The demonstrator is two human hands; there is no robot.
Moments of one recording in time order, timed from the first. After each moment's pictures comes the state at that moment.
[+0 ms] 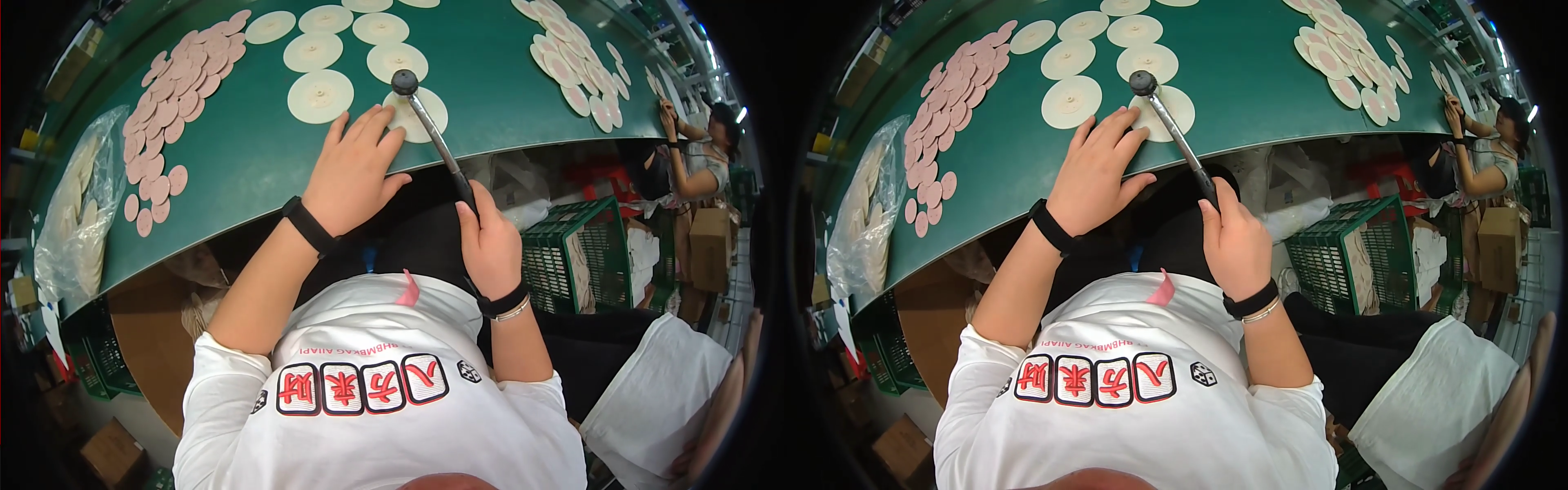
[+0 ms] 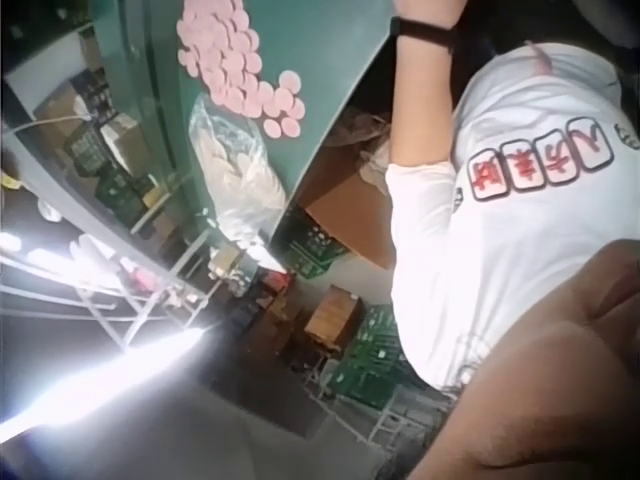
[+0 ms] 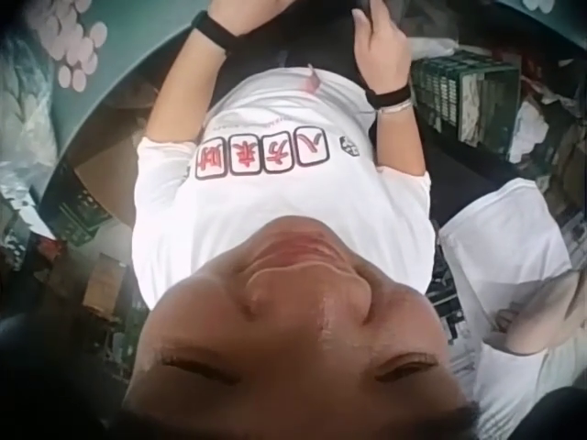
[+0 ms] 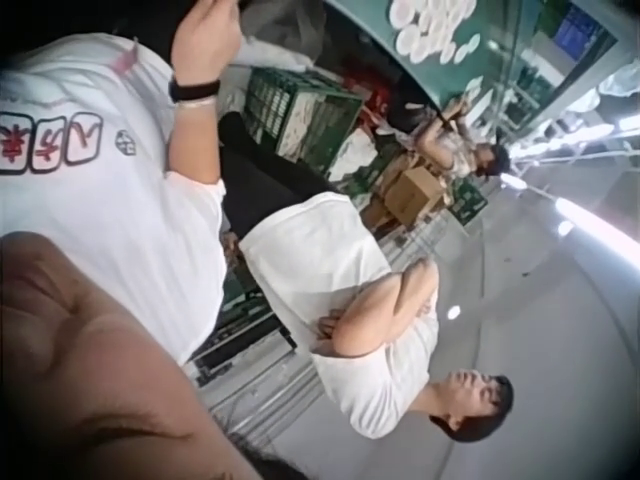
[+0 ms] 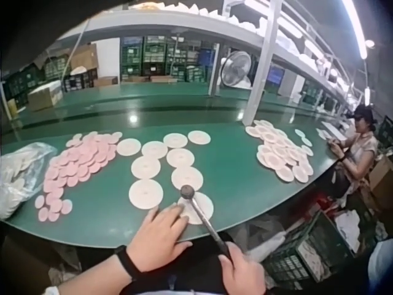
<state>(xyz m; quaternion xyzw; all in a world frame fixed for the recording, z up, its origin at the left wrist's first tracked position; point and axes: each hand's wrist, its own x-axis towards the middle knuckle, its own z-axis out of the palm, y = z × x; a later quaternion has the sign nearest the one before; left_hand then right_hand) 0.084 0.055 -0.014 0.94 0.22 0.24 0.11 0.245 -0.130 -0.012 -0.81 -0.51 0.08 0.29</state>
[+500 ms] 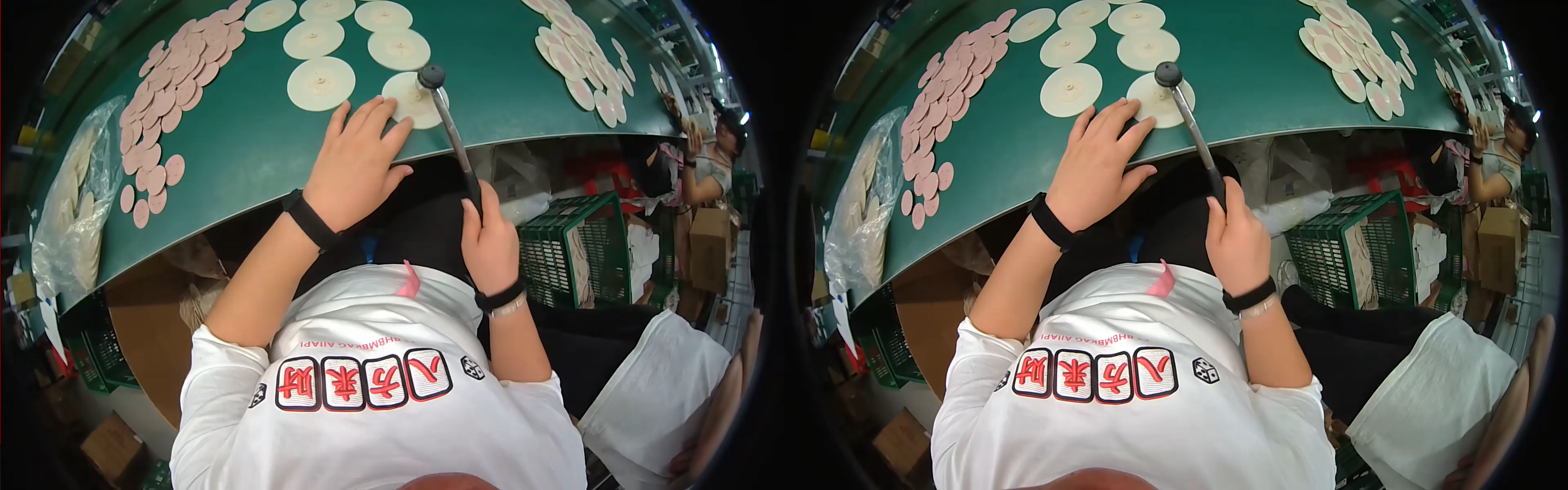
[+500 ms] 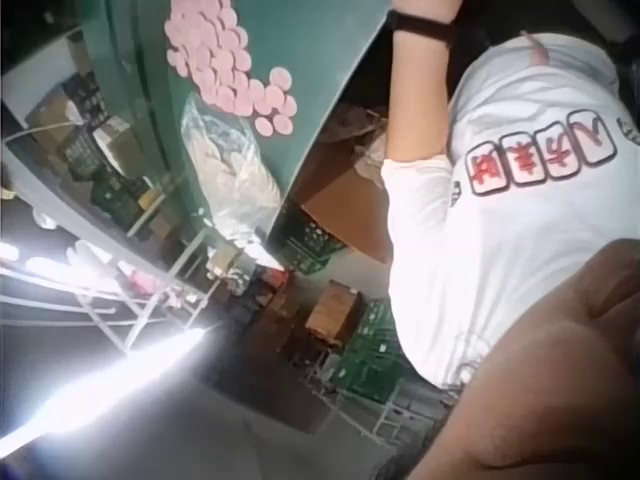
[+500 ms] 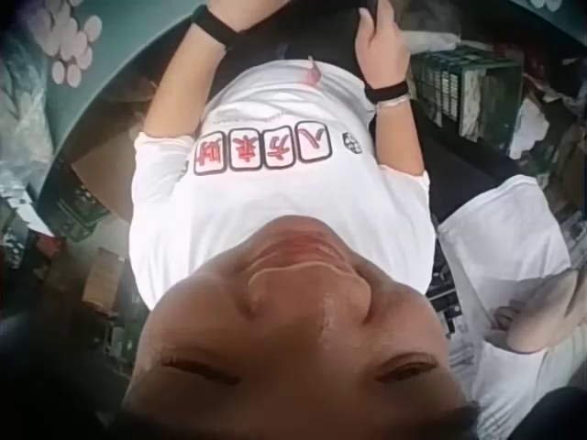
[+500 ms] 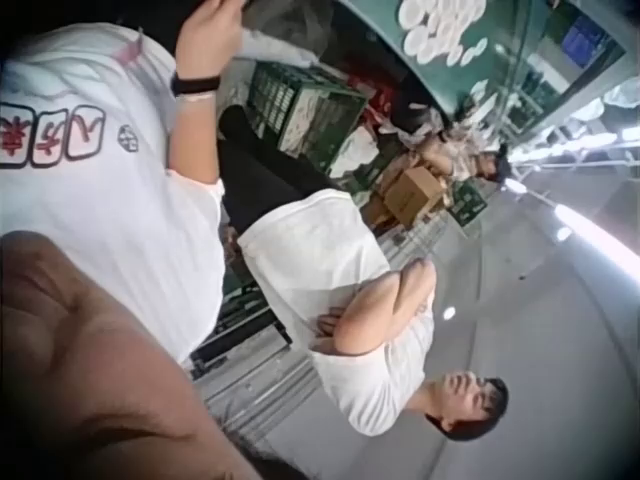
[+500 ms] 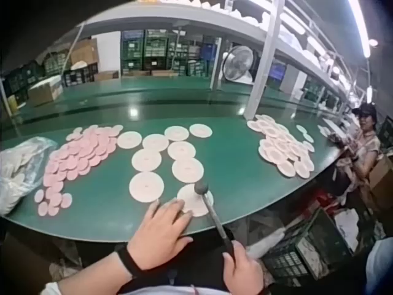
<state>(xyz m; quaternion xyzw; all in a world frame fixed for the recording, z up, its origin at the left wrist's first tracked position) 0.085 0.048 -0.012 0.94 0.23 0.24 0.10 0.242 -0.139 -0.024 -0.83 -0.48 0.06 0.27</state>
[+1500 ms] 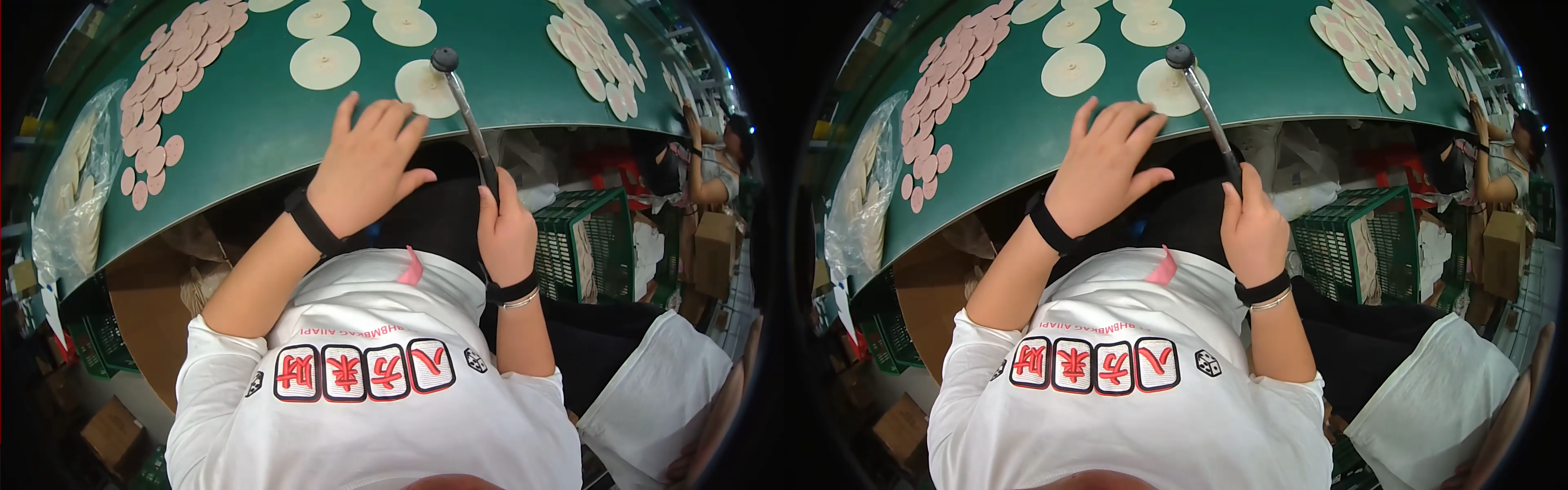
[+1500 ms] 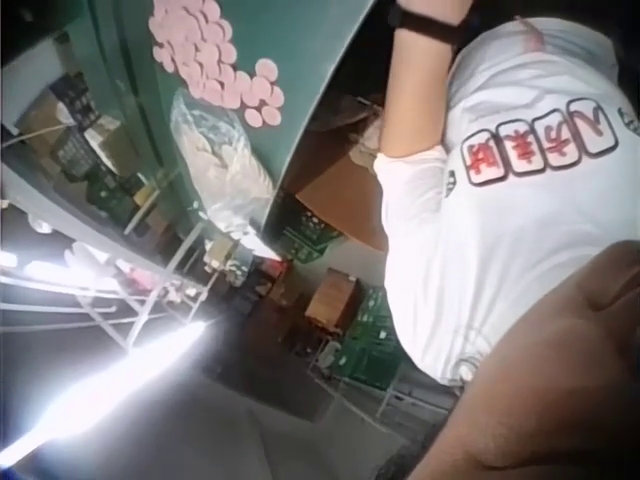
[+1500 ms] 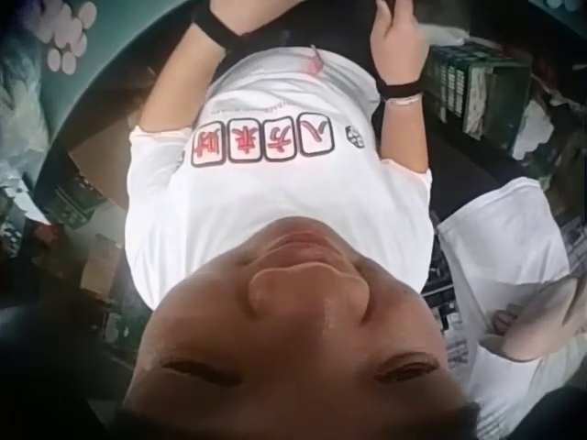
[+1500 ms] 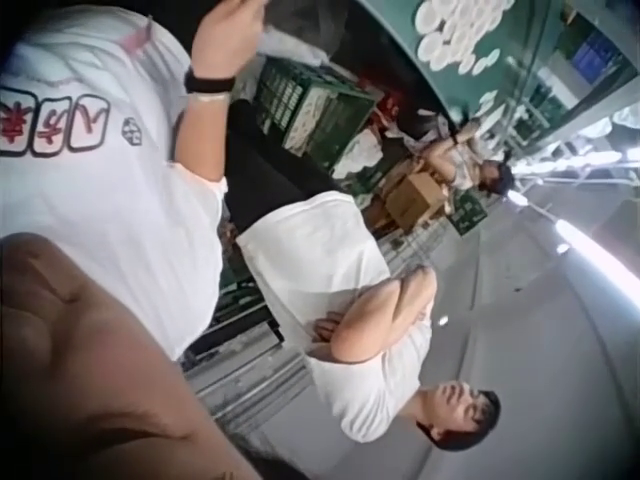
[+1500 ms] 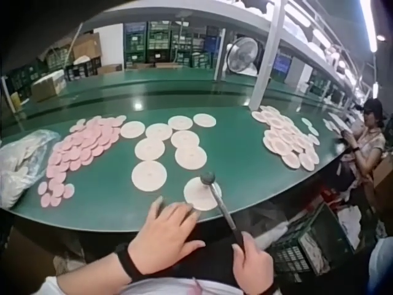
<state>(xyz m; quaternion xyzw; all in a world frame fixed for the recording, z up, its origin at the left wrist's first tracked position) 0.079 0.027 -0.001 0.95 0.25 0.18 0.08 0.255 -0.146 -0.030 -0.82 -0.50 0.03 0.27</state>
